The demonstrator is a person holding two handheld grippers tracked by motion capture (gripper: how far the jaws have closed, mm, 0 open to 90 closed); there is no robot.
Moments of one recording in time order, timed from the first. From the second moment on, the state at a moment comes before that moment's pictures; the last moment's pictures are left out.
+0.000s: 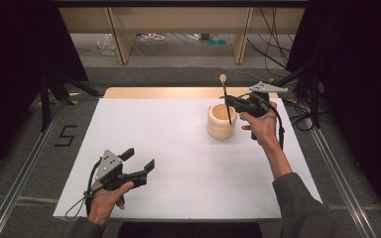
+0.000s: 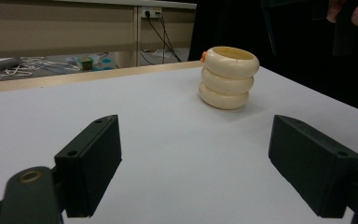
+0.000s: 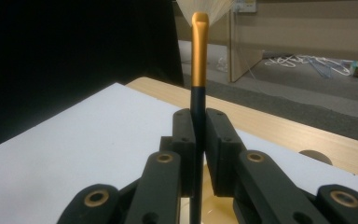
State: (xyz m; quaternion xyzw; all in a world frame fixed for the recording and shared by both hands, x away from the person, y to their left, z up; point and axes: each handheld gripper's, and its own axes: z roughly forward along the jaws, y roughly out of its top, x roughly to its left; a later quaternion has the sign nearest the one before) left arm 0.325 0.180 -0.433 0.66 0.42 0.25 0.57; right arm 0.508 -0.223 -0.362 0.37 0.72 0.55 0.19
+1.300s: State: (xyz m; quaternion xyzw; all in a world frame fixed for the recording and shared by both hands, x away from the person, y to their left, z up) left arm 0.325 0.181 -0.431 0.66 0.41 0.25 0.57; right arm 0.536 -0.224 -0.362 0.39 0.70 0.56 0.20
